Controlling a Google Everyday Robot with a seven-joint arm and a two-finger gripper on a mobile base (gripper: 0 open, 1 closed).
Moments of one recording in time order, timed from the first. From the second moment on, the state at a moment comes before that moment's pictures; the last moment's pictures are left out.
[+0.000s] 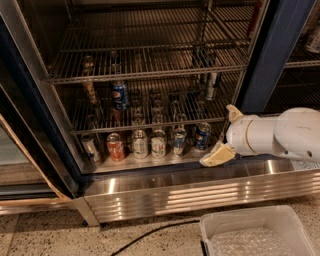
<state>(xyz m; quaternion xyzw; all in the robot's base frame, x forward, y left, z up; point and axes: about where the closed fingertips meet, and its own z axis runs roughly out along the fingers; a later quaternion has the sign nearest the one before) 0.556 -0.168 0.762 -0.50 0.76 0.01 0.42</state>
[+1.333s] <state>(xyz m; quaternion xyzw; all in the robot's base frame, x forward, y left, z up) 0.612 -0.174 0.766 -0.41 0.75 -0.01 0.51</state>
